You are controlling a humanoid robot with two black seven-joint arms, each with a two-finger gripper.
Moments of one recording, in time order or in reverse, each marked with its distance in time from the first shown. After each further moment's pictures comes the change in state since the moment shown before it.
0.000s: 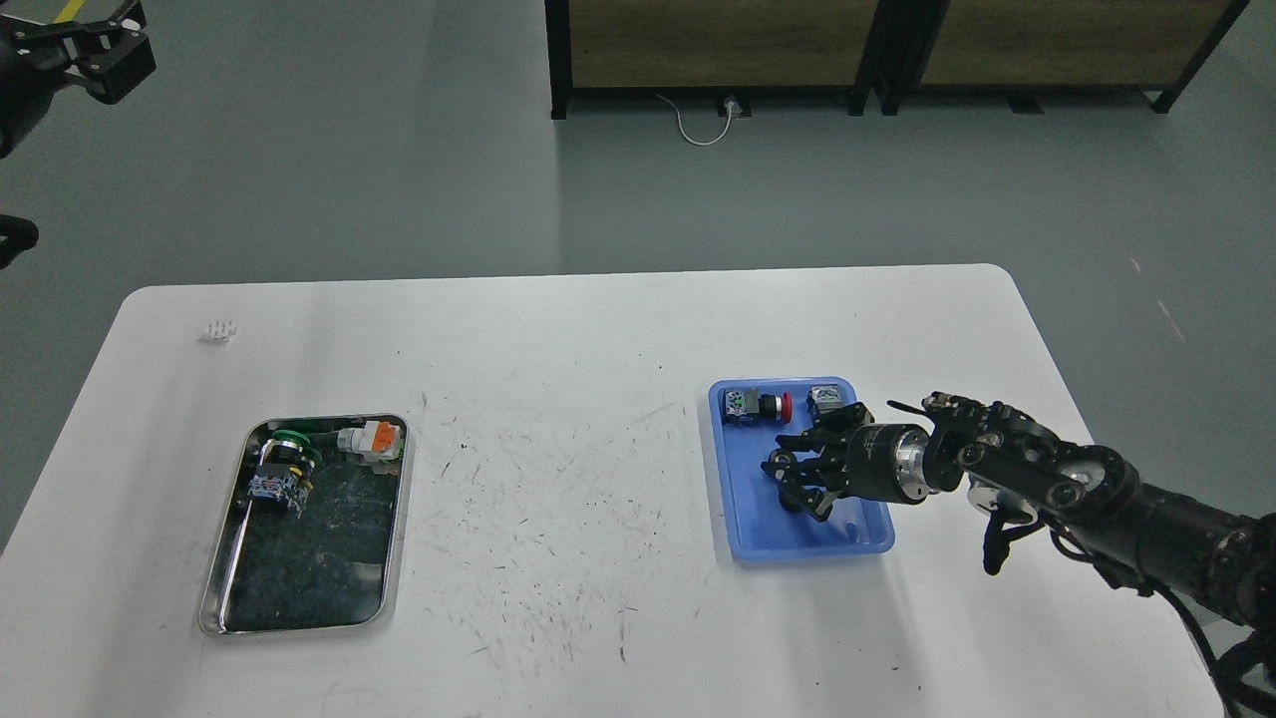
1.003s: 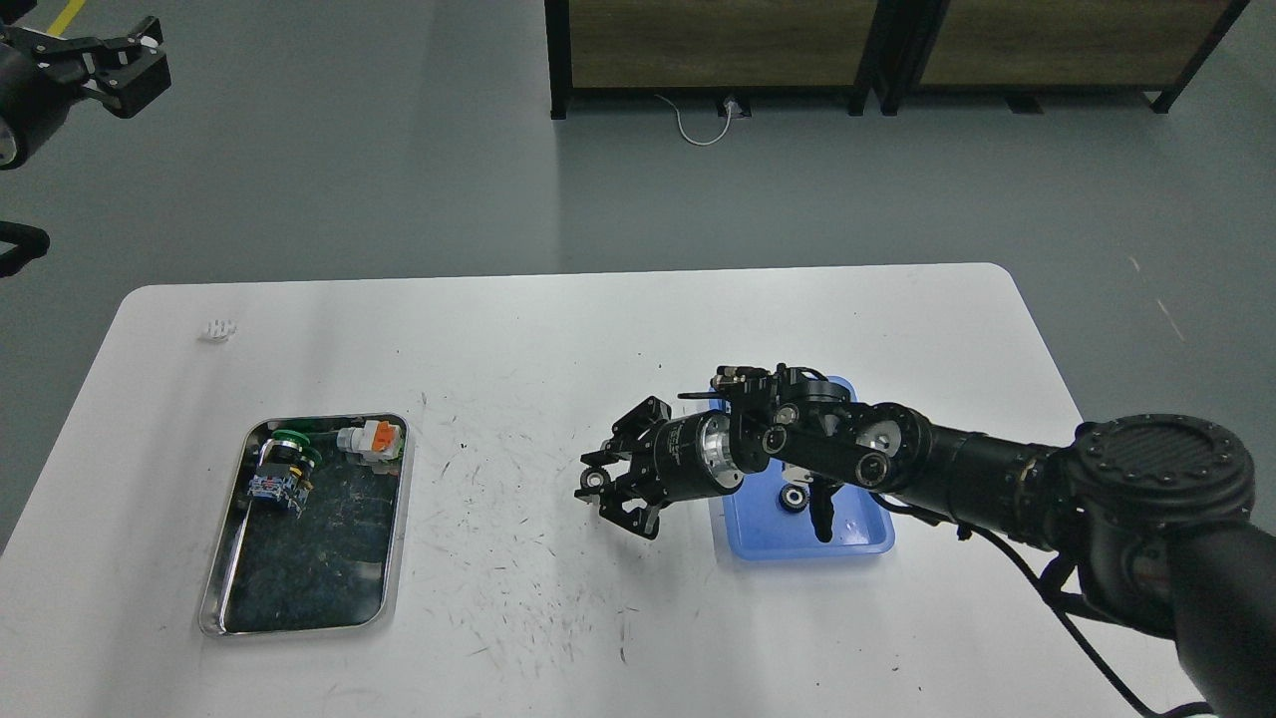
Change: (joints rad) left arm 0.003 -0.013 0.020 0.000 0.036 0.007 0.009; right arm 0.217 0.421 -0.260 -0.068 0.005 0.016 0.003
